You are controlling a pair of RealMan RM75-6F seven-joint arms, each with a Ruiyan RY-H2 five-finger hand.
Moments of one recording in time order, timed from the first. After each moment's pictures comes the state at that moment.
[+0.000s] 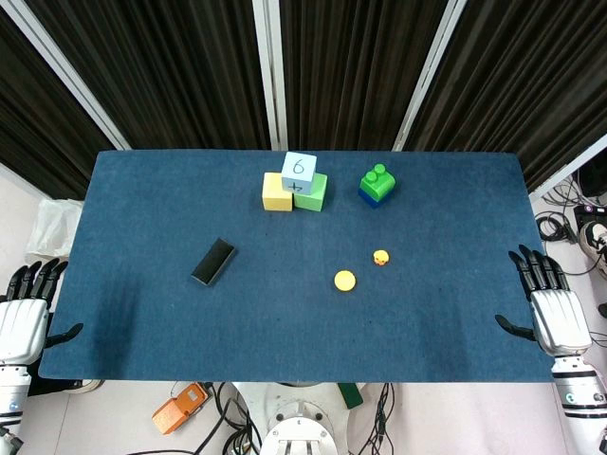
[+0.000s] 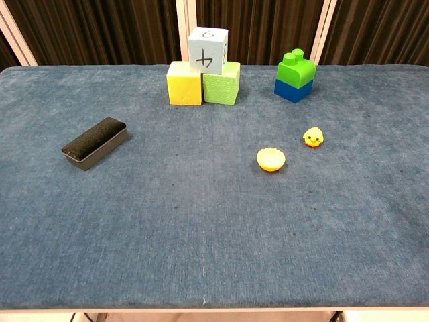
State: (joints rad) left arm -0.05 -1.21 -0.05 -1.48 1.48 1.50 0.03; right arm 0.17 -1.12 0.01 -1.63 -1.48 1.48 -0.02
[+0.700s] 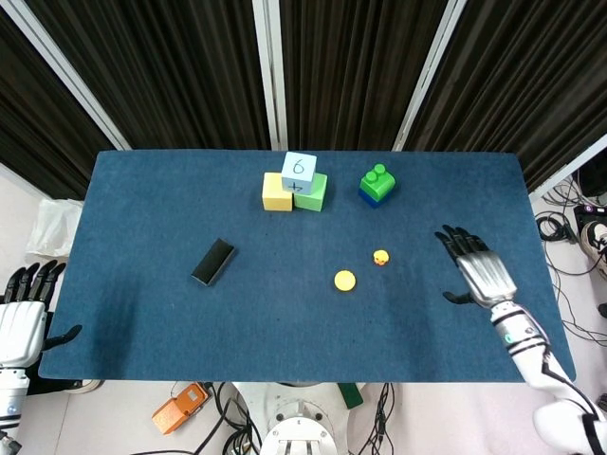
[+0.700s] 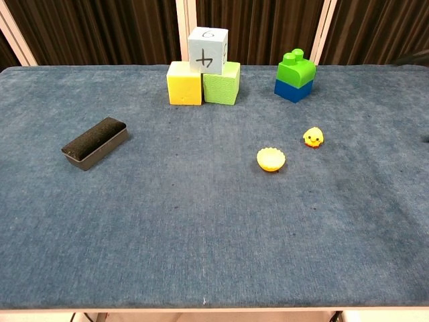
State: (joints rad) left arm -0.04 -1.20 -0.04 -1.49 1.48 1.52 0.03; right arm 0.48 -1.20 0.13 -1.59 -1.32 0.98 -0.15
